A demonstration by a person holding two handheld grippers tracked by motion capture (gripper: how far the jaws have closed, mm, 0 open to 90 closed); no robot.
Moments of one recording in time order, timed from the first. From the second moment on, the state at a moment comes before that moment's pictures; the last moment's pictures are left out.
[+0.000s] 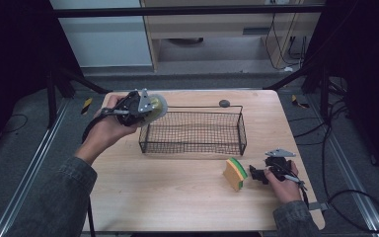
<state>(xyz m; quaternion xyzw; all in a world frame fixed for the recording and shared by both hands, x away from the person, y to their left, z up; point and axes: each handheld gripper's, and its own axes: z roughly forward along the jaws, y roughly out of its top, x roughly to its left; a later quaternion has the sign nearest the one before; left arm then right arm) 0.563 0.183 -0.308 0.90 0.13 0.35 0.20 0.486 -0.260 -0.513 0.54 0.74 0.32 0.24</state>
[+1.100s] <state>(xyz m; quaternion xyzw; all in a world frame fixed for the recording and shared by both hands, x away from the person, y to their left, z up) 0.585 0.163 -0.328 0.91 0.11 0.33 0.22 0.484 -0.267 -0.513 0.55 0.74 0.32 0.24</state>
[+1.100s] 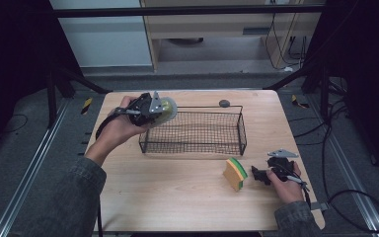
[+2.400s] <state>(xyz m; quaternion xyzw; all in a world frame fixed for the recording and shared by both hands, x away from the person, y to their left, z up) 0.597 0.150 -0.357 0.94 0.07 0.29 0.16 0.483 -0.267 -0.513 0.55 0.74 0.32 0.24</state>
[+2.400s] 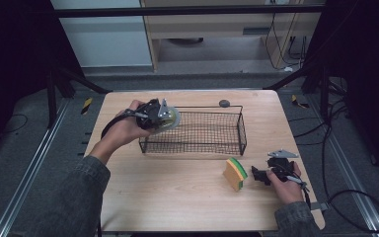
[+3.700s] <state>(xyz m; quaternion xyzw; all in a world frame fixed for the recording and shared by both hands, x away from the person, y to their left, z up) 0.607 0.155 -0.392 0.95 0.09 0.26 0.14 0.483 -0.267 -0.513 0.55 0.74 0.32 0.24</state>
